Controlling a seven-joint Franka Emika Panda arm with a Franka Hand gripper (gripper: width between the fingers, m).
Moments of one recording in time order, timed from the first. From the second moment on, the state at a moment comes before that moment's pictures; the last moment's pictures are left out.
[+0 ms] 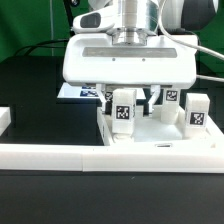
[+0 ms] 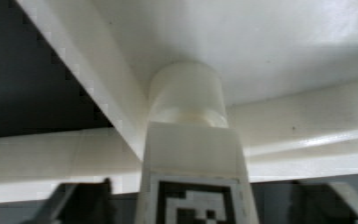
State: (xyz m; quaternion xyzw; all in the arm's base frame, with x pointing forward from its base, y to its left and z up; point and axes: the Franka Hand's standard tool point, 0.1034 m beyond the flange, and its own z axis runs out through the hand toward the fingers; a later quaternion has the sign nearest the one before) arm 0.603 0.009 0.061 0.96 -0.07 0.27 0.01
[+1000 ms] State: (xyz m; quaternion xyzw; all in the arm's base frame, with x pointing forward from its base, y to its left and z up) arm 0.604 0.006 0.083 0.97 -0.08 0.24 -0.01
